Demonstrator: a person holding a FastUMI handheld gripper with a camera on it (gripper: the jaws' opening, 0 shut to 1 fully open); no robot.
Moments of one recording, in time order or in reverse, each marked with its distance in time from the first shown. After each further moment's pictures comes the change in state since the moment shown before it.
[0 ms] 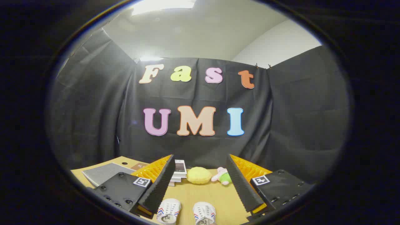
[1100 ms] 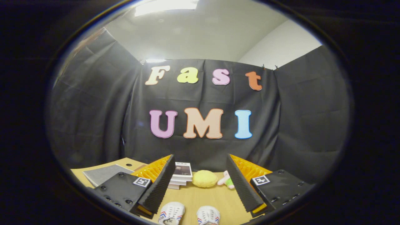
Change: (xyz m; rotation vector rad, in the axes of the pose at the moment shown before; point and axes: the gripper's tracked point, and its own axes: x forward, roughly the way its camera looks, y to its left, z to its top) arm 0.018 0.016 -0.001 0.001 -0.022 0.050
